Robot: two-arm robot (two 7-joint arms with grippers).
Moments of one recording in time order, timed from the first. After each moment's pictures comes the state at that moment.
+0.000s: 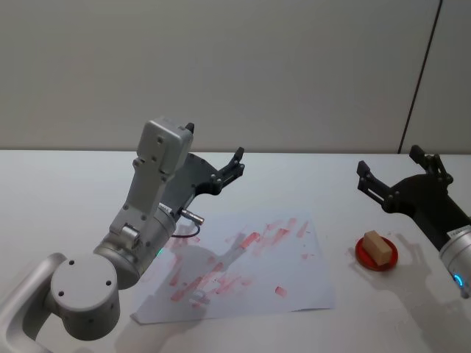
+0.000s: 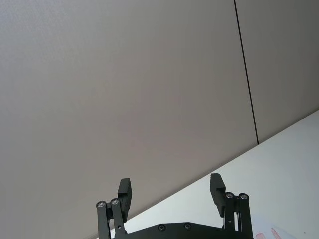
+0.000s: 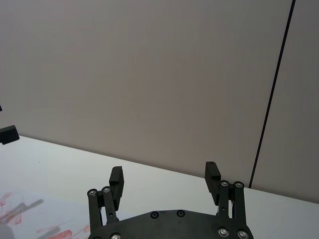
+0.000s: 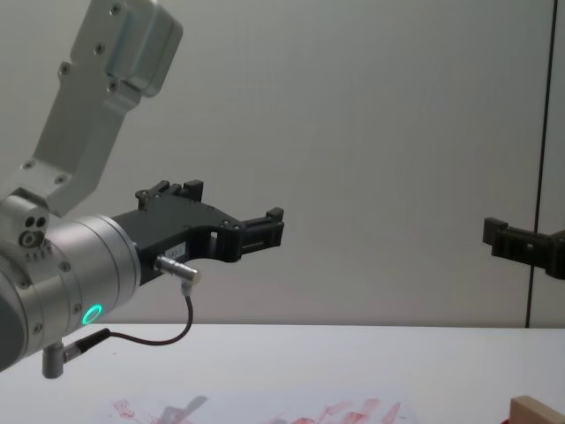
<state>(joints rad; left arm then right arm) -0.24 0.38 0.45 -1.63 -0.20 0.01 -0.01 -0.01 0.34 -0.23 -1.77 0.29 0.03 0.07</state>
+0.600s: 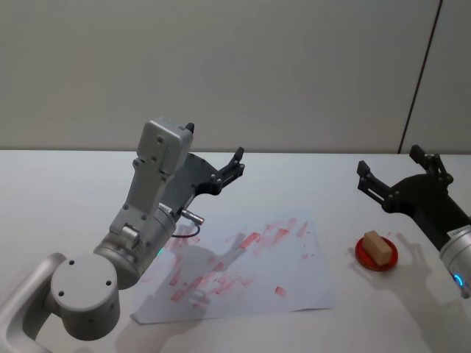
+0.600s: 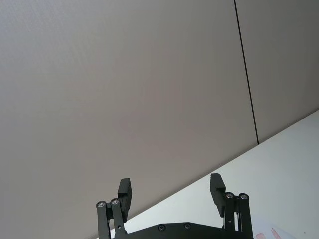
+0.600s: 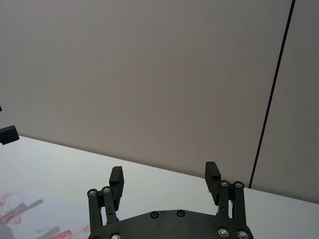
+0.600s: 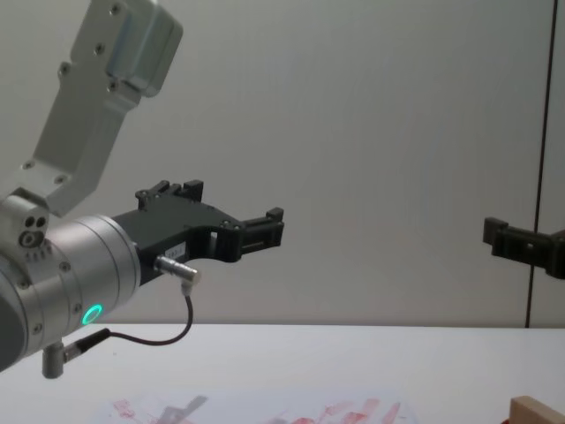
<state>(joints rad) -0.24 0.38 0.45 -1.63 -0.20 0.01 -0.01 -0.01 0.34 -0.23 -1.77 0.29 0.03 0.07</state>
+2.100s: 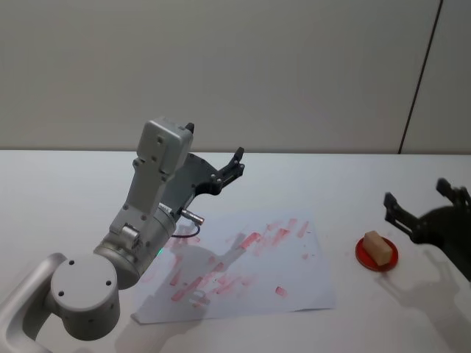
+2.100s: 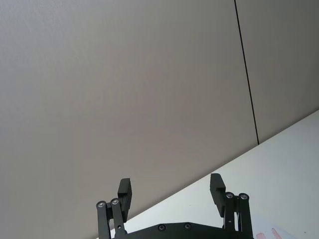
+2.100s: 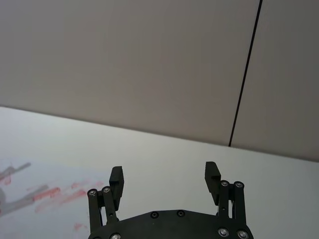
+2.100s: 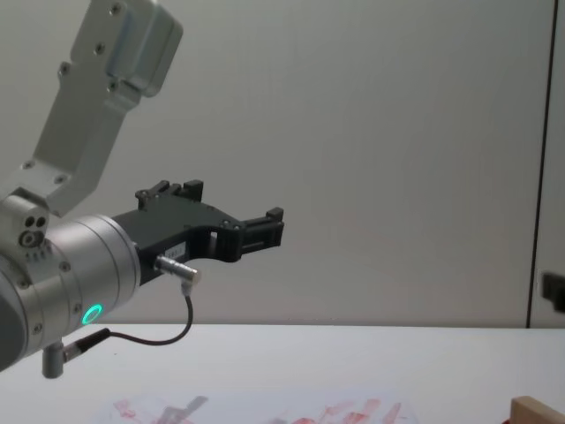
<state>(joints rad) -0.24 0.38 0.45 -1.63 -0.20 0.01 -0.01 -0.13 0.42 -0.18 -1.84 0.36 0.11 0.03</state>
